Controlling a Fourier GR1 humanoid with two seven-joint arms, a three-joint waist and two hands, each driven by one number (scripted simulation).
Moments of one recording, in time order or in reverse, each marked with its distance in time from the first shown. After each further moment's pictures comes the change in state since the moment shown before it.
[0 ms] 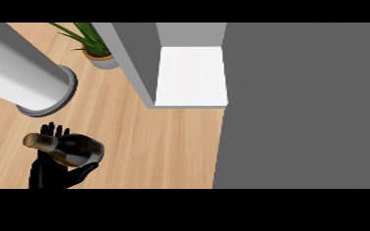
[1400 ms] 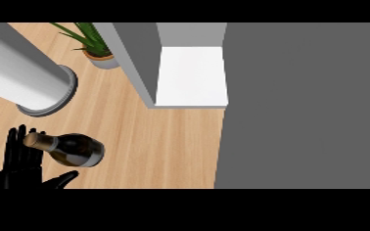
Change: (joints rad) left arm 0.160 -0.016 -0.017 -0.408 0.023 0.074 0.224; right arm 0.073 0.004 0.013 0.004 -0.006 0.013 -0.072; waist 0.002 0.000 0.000
